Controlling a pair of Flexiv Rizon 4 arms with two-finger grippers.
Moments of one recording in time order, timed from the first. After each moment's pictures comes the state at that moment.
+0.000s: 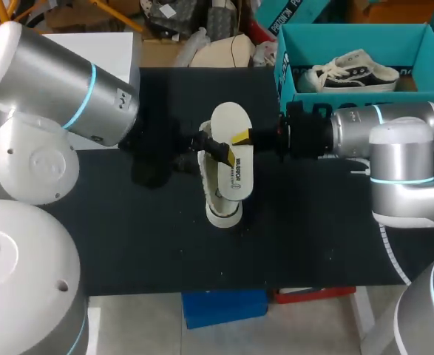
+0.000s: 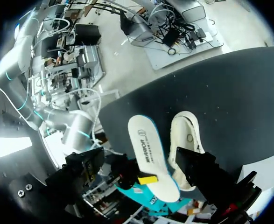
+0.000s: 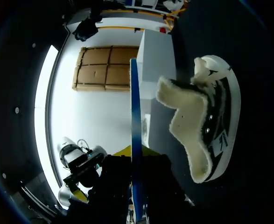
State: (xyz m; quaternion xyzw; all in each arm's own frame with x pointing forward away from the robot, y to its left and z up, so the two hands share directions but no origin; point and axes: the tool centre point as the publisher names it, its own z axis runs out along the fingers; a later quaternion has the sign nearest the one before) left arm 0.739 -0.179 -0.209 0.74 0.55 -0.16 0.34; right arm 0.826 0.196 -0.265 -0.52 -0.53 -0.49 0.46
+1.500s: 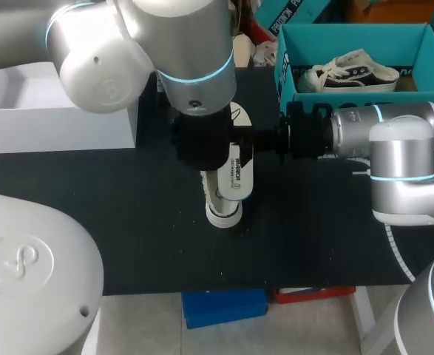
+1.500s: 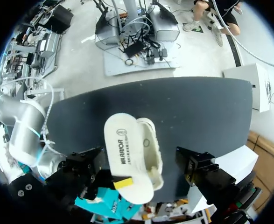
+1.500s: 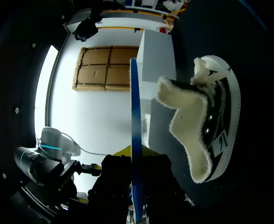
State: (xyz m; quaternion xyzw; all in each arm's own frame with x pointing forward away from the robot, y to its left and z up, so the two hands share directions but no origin) left arm 0.749 -0.185 -0.211 0.73 0.67 0.02 0.11; right arm 0.826 0.196 -0.265 -0.52 -0.53 -0.49 0.46
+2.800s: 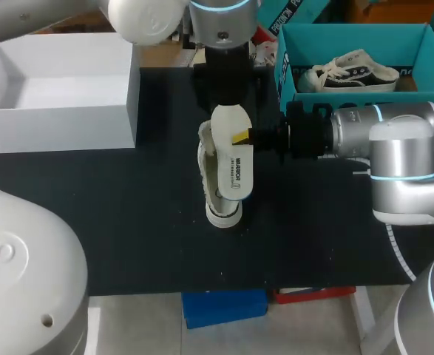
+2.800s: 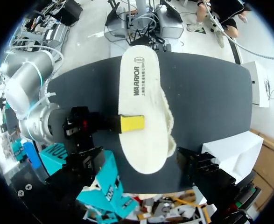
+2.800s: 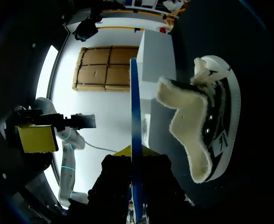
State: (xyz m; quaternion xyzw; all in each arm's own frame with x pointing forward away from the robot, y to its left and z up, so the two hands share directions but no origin) left arm 0.872 -0.214 -0.194 0.72 0.69 0.02 0.10; right arm 0.826 0.196 -0.265 -0.52 -0.53 -0.49 0.46
